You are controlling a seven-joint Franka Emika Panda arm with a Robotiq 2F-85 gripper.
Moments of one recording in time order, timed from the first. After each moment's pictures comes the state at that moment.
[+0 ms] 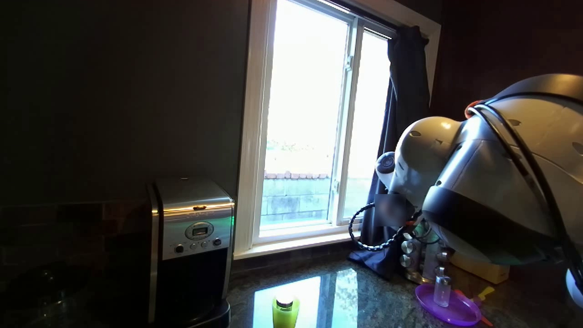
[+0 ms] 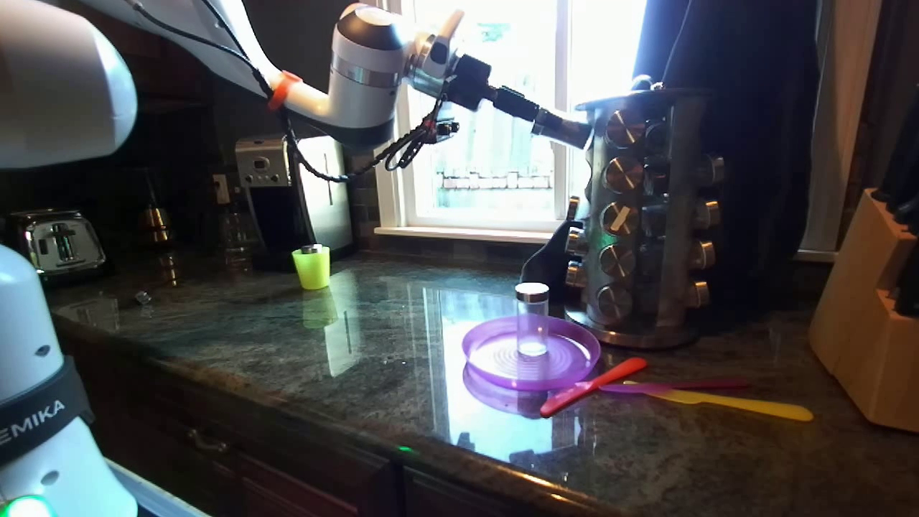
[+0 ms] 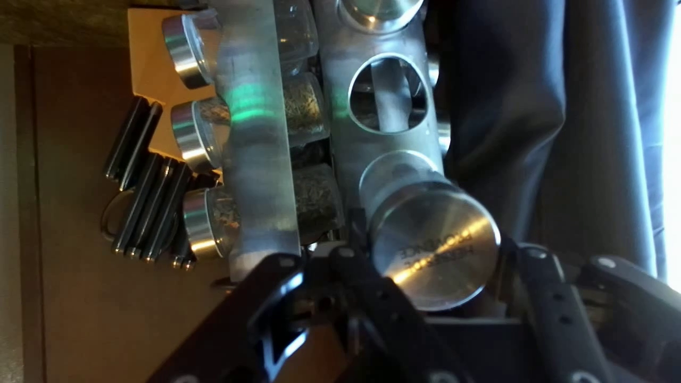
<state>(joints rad) -1.81 -1.03 1.47 -2.39 0.07 2.89 1.28</state>
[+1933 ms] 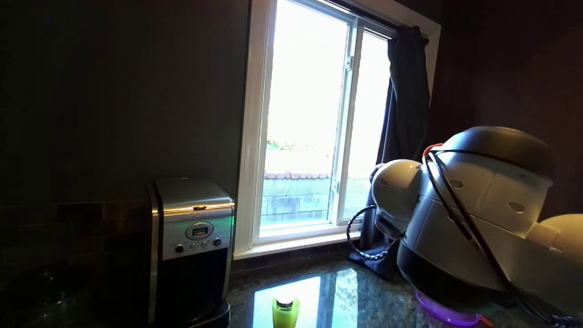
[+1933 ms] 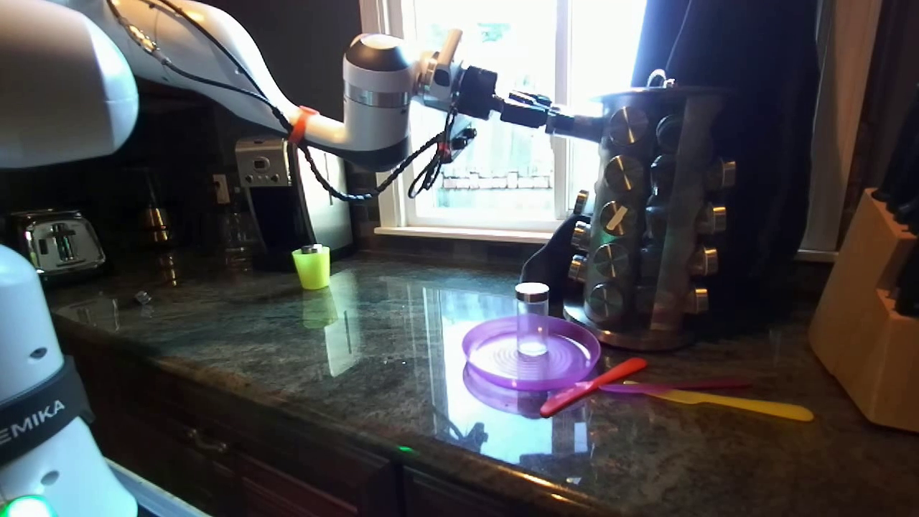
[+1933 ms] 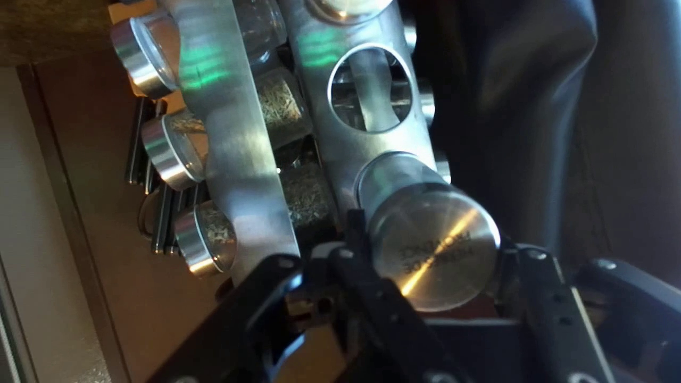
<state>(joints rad) -1.88 -1.23 1.52 -2.35 0.18 2.87 1.49</state>
